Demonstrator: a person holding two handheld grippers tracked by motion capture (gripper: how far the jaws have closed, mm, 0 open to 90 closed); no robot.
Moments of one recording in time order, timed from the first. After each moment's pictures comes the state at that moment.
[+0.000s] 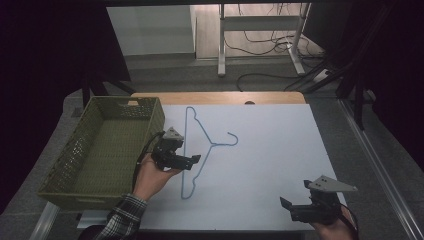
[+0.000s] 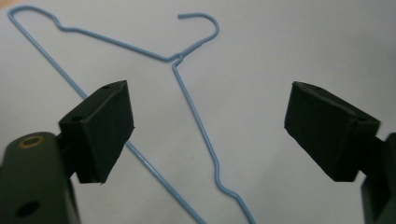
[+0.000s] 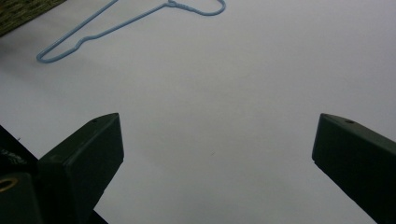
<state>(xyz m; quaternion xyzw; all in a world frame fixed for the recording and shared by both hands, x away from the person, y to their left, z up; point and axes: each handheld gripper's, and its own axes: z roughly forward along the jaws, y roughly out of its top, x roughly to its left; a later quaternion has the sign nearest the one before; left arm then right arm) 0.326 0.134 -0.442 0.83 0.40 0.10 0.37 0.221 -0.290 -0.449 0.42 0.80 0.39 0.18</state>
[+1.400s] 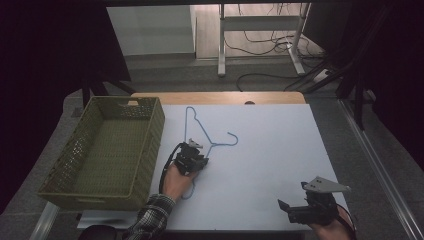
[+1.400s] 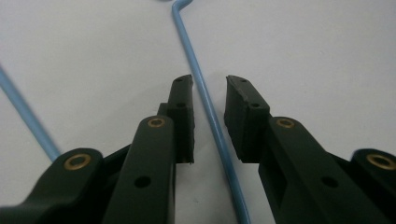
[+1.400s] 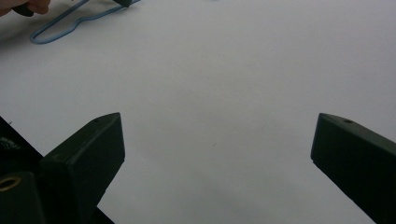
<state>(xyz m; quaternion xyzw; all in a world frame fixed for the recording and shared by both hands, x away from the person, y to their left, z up) 0.359 0.088 -0.530 0.83 0.44 0.09 0.32 0.222 -0.286 -0.456 0.41 0.82 0.37 0.17</state>
